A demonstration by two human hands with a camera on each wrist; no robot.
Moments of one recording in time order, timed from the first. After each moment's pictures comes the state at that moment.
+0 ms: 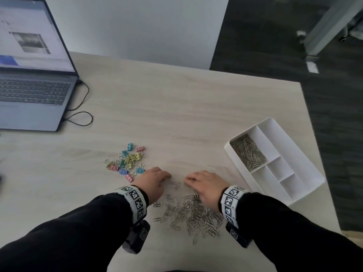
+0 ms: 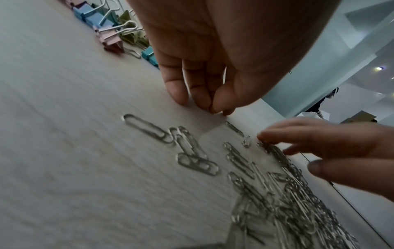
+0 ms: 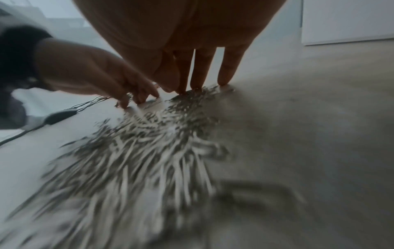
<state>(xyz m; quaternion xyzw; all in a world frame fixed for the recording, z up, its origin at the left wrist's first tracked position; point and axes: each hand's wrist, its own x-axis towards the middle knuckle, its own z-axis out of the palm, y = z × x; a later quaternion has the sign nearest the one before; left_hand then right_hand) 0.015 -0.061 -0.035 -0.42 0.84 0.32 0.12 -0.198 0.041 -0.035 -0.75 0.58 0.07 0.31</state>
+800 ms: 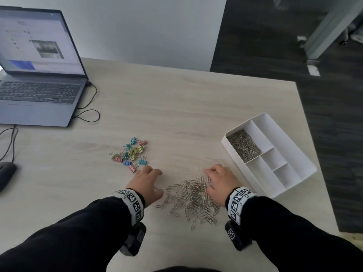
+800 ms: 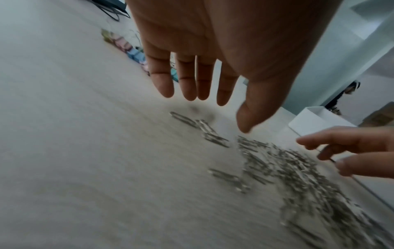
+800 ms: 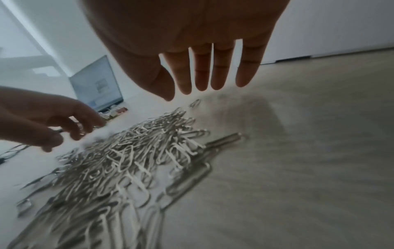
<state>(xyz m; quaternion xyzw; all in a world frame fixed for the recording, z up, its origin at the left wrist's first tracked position) 0.041 -0.021 -0.024 -0.47 0.83 0.28 0.12 -0.212 0.089 -0.036 -0.62 0.74 0.01 0.26</state>
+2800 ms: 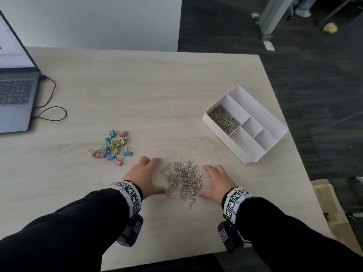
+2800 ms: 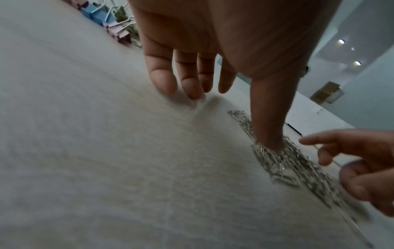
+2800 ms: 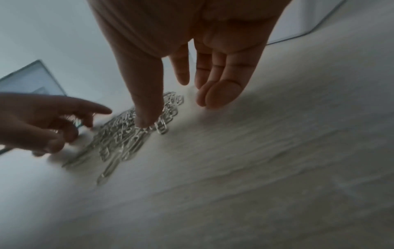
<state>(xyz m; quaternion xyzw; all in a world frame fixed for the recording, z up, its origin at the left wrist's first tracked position) 0.037 -0.020 -0.034 -0.38 0.86 0.30 0.17 -0.166 0.156 -0.034 -0.40 0.84 -0.07 0.36</state>
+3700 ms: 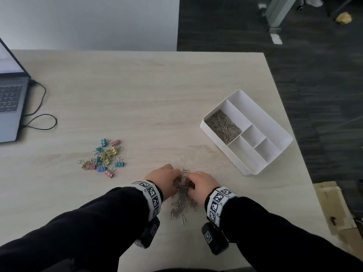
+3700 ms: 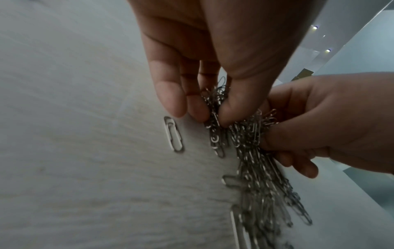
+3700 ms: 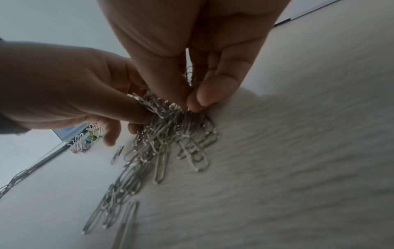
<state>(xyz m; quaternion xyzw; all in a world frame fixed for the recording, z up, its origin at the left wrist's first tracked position) -0.047 -0.012 -0.039 -0.28 0.89 0.30 0.21 -0.173 0.103 -0.036 -0.49 0.78 -0.06 0.39</state>
